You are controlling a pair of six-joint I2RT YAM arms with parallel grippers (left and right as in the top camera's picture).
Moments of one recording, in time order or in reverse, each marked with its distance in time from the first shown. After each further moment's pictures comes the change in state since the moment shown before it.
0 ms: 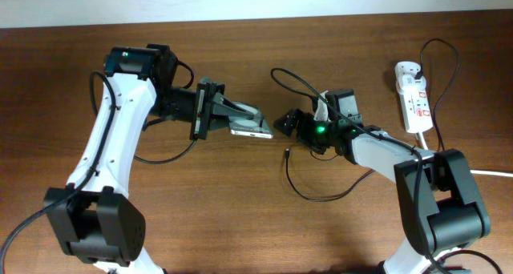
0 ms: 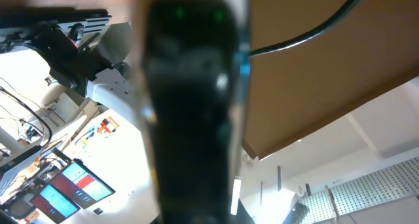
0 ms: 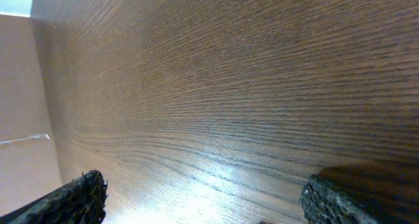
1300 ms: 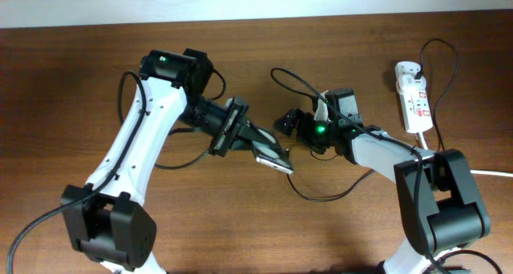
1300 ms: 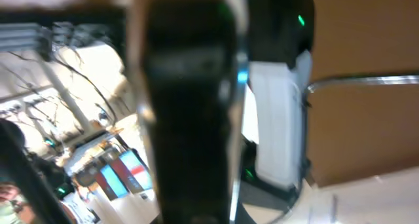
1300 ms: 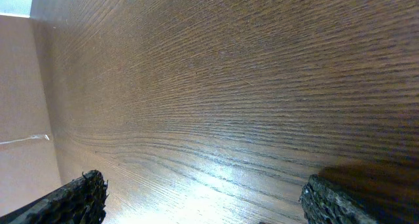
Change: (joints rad) left arm -0.157 0.000 0.000 0.006 -0.240 -0.063; right arm 0.000 0.000 0.000 0.000 0.003 0.000
